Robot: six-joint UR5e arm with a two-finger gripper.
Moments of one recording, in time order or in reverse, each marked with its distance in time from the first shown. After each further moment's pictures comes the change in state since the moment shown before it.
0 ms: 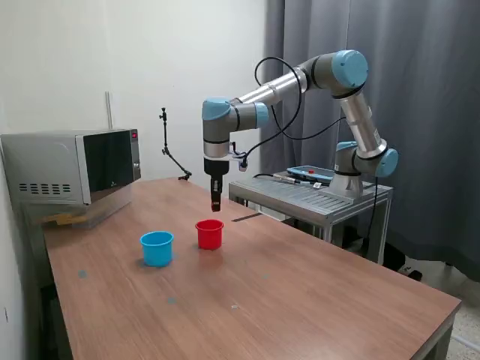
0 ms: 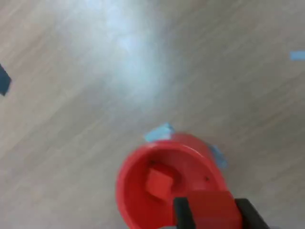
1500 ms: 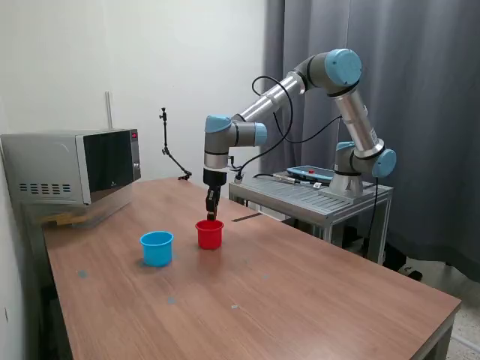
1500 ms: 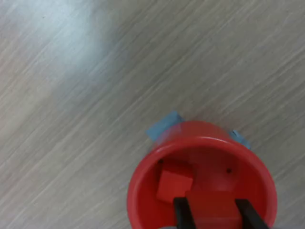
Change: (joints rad) arm -0.081 -0.018 0.191 -0.302 0.087 0.015
